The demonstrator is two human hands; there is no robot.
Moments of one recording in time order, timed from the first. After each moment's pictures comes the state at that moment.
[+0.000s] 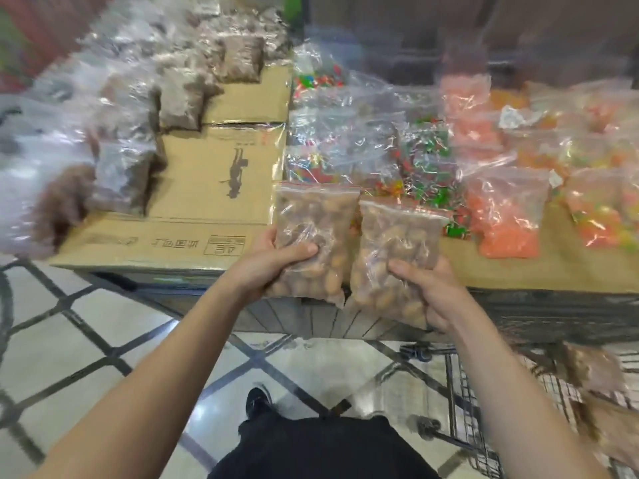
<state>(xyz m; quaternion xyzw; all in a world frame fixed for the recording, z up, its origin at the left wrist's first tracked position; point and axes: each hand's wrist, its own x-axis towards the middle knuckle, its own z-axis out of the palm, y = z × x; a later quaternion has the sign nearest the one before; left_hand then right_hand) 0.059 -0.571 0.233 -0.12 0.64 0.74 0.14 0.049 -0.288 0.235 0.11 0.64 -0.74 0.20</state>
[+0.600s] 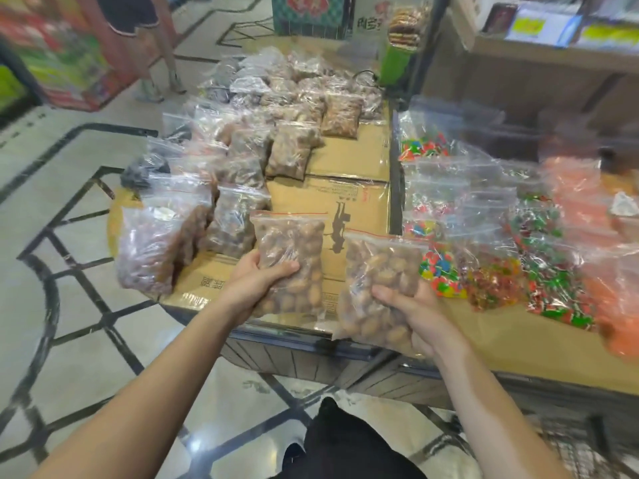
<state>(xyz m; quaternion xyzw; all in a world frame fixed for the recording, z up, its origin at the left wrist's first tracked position) 0.040 -0.828 0.237 -0.22 0.64 0.73 0.05 0.005 -0.549 0.242 0.03 0.64 -0.73 0.22</state>
